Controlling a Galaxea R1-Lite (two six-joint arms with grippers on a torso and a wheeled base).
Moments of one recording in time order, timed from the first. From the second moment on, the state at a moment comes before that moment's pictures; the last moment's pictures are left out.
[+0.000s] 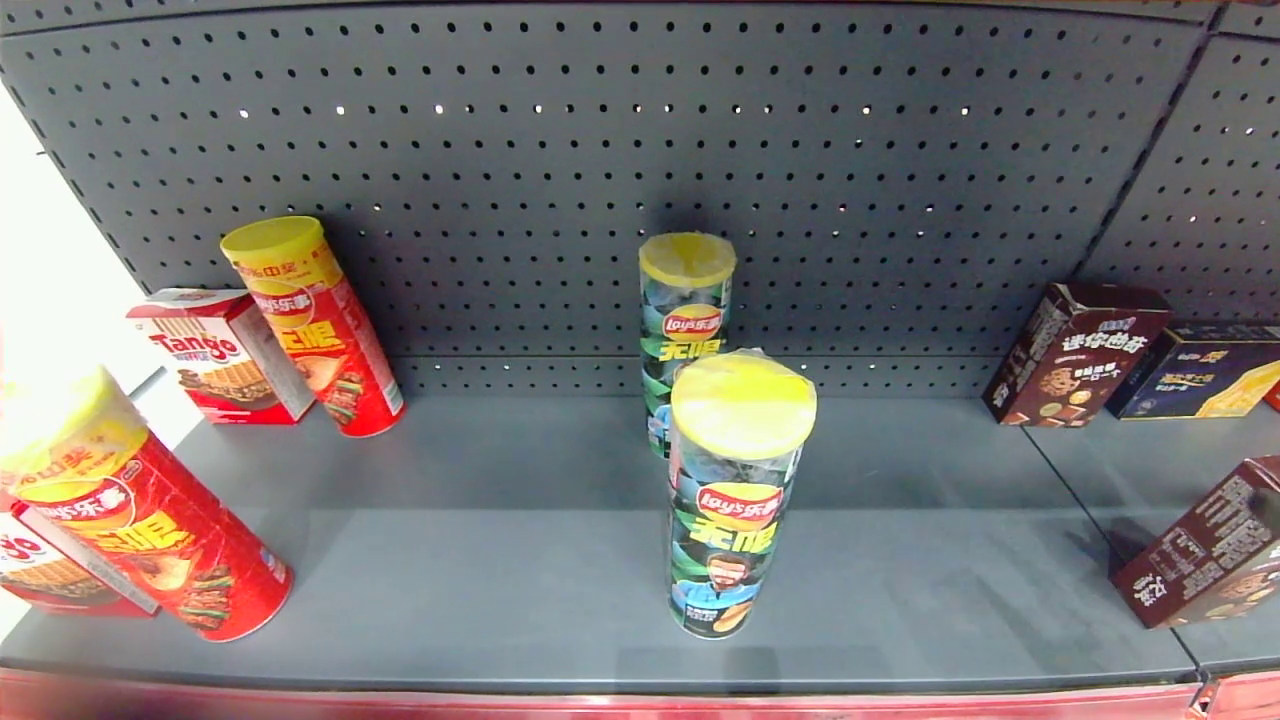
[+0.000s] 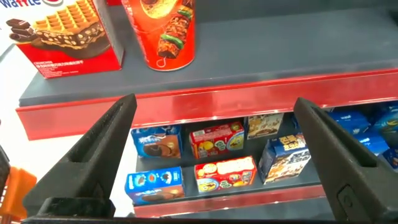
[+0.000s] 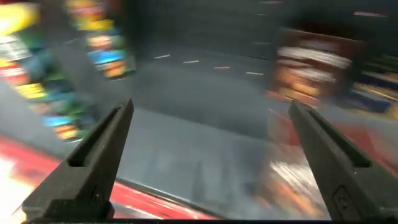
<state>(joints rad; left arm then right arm) 0.00 0.00 0.00 0.00 -0.10 0.05 0.35 0.78 -0.55 -0.18 0.08 -0.05</state>
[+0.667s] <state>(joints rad) 0.00 0.00 0.00 0.00 -0.09 0.04 0.61 1.24 -0.62 -0.31 0.09 -0.10</state>
